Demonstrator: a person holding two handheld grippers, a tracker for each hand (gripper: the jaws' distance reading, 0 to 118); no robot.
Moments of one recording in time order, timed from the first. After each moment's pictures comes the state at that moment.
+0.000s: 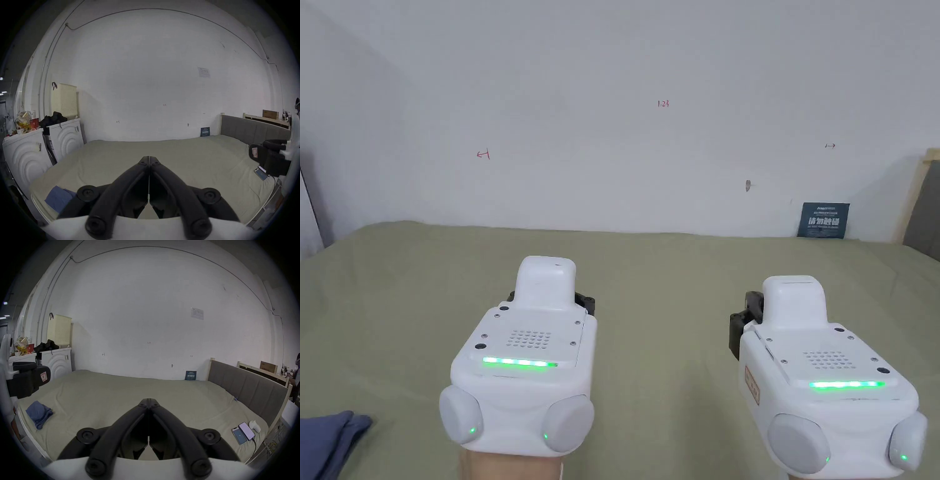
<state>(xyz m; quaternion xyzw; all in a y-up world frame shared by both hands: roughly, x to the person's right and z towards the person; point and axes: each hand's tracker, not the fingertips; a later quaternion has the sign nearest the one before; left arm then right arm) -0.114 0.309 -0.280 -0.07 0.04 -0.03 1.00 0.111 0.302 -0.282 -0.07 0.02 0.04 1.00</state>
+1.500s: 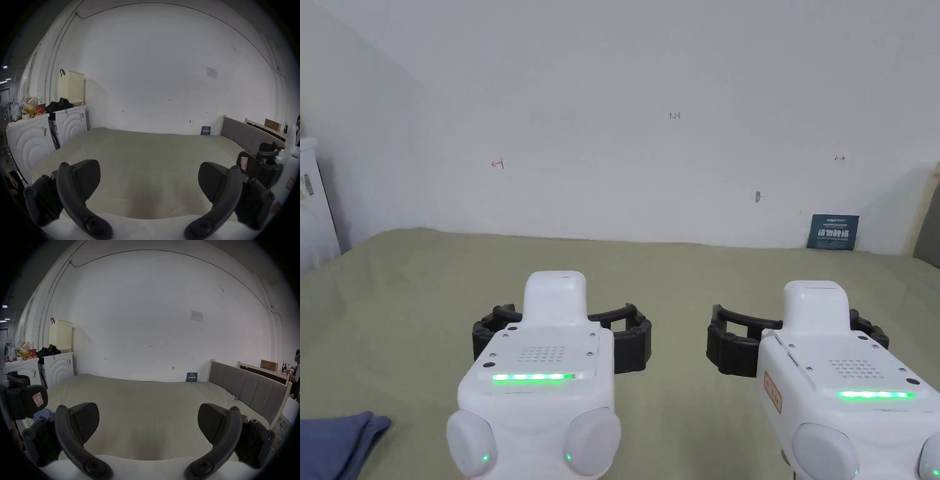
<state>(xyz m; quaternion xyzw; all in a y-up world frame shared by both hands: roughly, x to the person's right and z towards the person) -0.115 0.327 -0.236 -0.11 0.06 0.03 0.99 0.107 0.313 -0.261 -0.06 0.02 0.02 1.00</state>
